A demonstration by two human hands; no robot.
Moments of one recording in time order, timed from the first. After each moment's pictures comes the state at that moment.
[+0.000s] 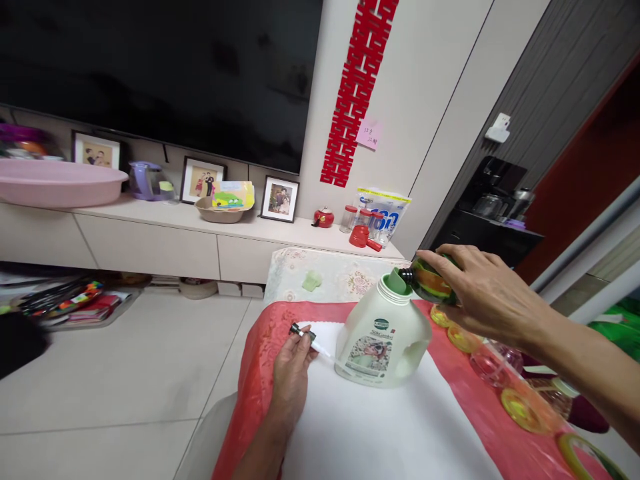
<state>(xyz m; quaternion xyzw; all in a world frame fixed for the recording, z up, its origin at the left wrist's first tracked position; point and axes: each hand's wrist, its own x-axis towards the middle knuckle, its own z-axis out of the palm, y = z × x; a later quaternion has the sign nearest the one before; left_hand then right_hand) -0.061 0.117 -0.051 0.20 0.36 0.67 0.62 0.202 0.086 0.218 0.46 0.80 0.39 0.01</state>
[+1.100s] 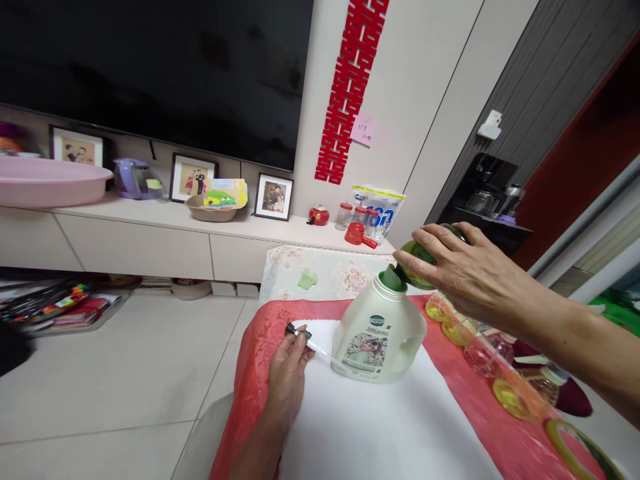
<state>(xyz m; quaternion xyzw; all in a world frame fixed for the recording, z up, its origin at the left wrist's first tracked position) -0.062 0.117 -0.055 0.17 0.35 0.66 0.64 0.165 0.084 0.245 0.38 0.76 0.50 0.16</state>
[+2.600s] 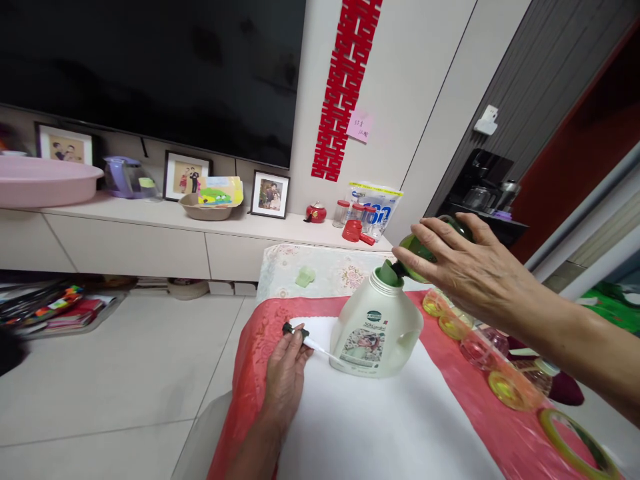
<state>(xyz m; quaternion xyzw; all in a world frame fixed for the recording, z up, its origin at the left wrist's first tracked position) -0.063 0.114 -0.049 0.12 0.33 0.65 0.67 0.163 0.075 0.242 0.37 0.77 0.51 0.10</state>
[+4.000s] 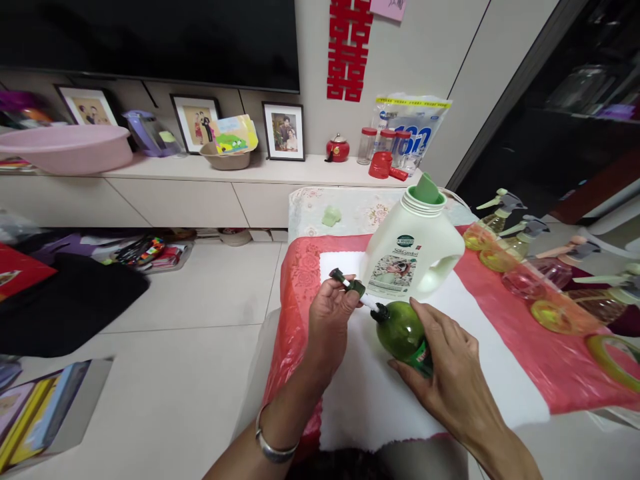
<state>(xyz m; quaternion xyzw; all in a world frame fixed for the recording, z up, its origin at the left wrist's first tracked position) -0.055 0.038 0.000 0.28 0.33 0.62 0.66 0.126 -0.052 0.011 0.60 0.77 0.10 -0.21</state>
